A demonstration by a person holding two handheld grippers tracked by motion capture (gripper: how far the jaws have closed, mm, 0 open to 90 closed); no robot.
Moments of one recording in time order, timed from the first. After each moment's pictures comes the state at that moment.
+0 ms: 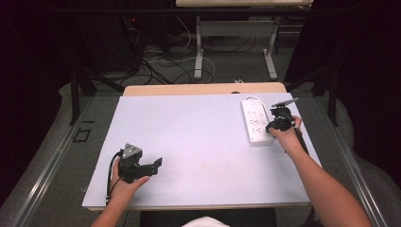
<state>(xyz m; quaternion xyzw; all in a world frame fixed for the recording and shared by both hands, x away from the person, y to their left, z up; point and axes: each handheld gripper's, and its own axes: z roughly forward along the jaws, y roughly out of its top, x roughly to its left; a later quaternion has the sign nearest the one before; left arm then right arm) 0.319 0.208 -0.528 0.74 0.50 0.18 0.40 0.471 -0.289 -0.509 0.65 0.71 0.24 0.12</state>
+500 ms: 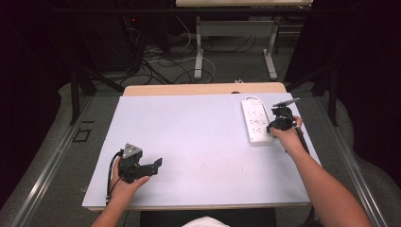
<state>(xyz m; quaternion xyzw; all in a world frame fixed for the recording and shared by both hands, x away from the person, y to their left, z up) 0.319 0.208 -0.528 0.74 0.50 0.19 0.40 0.472 -0.295 -0.509 0.65 0.71 0.24 0.11</state>
